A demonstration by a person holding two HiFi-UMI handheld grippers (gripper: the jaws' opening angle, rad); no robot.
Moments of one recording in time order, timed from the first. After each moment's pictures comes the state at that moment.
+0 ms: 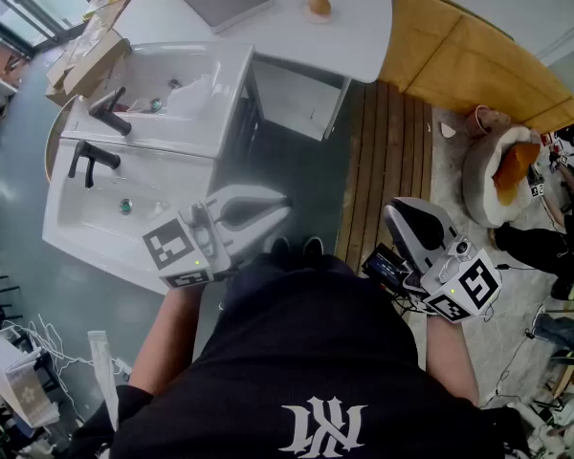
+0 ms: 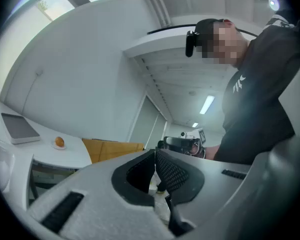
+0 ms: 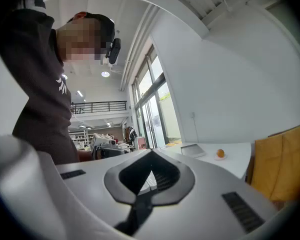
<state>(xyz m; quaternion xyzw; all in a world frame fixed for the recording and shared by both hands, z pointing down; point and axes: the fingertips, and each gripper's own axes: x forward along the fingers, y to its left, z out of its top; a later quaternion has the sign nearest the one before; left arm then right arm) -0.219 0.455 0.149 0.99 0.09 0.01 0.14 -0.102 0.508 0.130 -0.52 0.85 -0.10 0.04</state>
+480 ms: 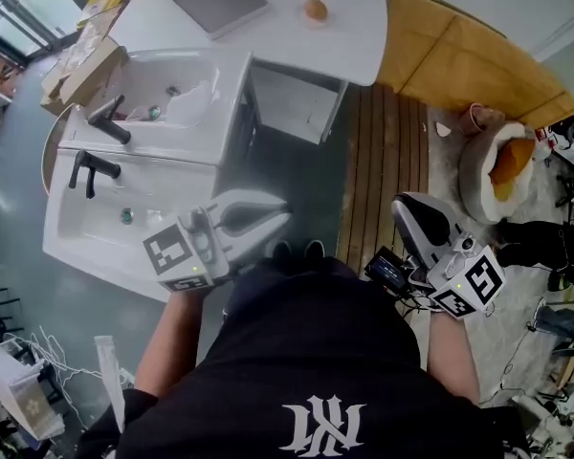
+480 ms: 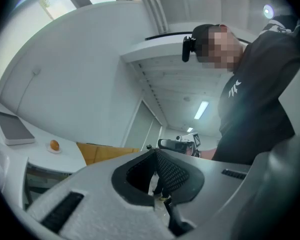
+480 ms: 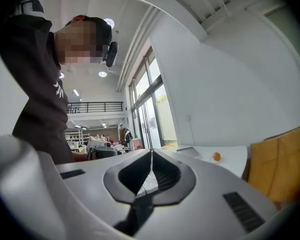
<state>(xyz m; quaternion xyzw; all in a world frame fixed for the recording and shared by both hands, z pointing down) -0.235 0.450 0.141 0.98 0.11 -0.01 0.15 -0.103 0.497 0.123 -0.54 0.84 -0.09 0.05</state>
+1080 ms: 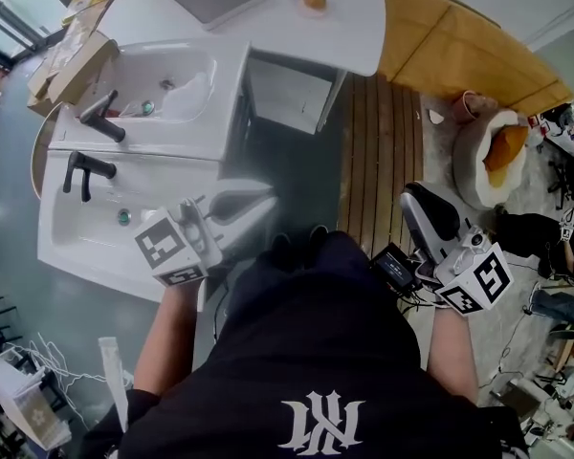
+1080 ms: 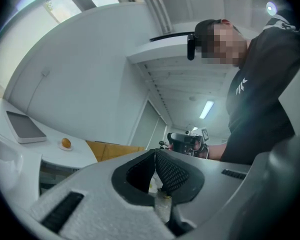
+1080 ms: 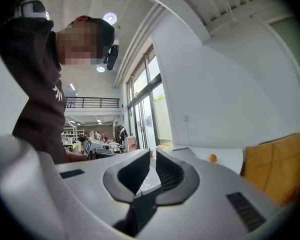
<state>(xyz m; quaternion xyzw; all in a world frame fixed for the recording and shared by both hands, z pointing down) -0.267 0.409 0.159 0.98 0.09 -0.01 0.15 -0.120 0.484 0.115 -0.57 0.82 -0.08 0.03</state>
